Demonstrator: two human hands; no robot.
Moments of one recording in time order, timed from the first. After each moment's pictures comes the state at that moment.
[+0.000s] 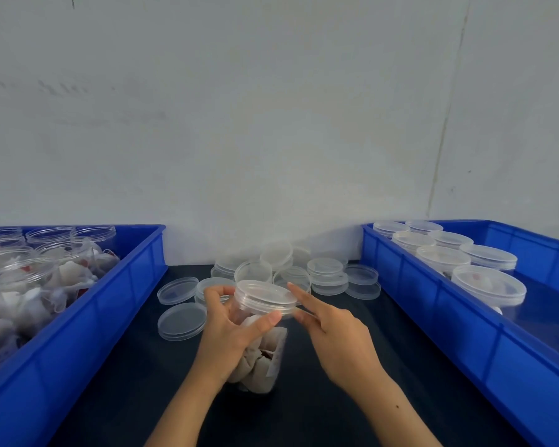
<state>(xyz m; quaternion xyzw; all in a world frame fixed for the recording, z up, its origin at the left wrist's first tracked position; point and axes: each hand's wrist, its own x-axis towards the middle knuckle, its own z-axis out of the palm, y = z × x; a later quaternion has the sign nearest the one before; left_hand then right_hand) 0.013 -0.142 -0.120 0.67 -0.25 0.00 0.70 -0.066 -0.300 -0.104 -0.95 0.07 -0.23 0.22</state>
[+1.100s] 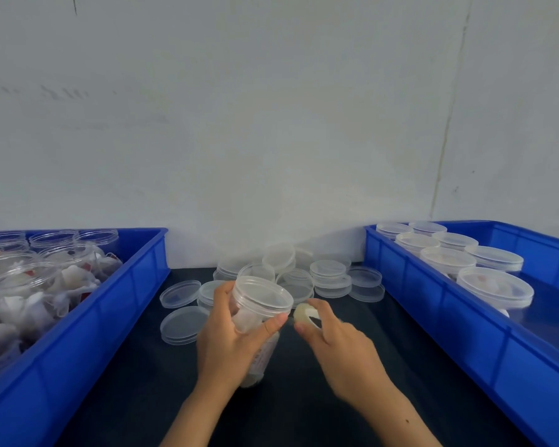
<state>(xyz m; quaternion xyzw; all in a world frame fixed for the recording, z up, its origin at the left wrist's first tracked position) 0.012 -0.143 -0.129 0.76 -0.22 0.14 0.59 -0.076 -0.292 -0.106 -0.94 0.11 -0.18 0.27</state>
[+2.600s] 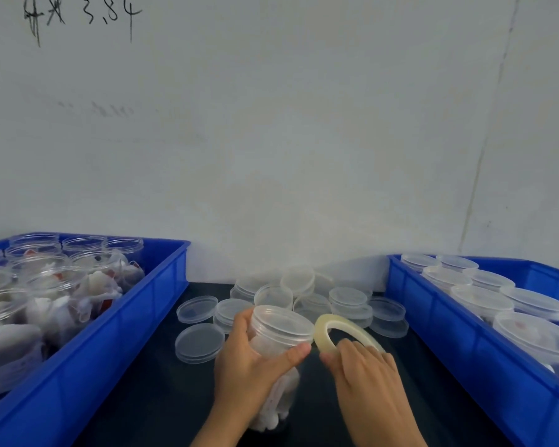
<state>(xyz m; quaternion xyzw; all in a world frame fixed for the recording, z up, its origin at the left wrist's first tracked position) 0.011 -0.148 -0.126 0.73 -0.19 0.11 0.65 -0.067 -0.291 -0.098 -0.98 0.12 -0.18 0.06</state>
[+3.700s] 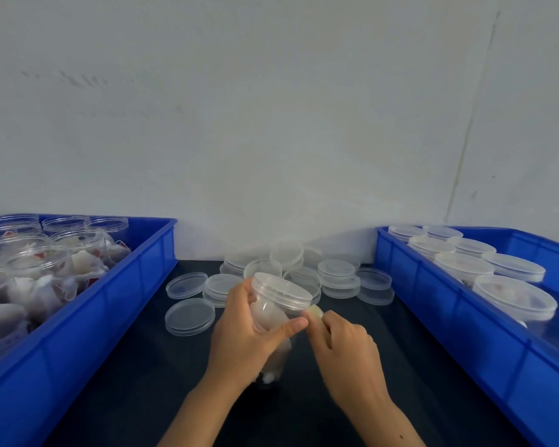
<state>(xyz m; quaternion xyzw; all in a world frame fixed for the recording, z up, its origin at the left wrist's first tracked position) 0.010 -0.151 -0.128 0.76 -0.24 0.08 0.60 -0.068 -0.288 -0.119 -0.92 0.13 -0.26 0.24</state>
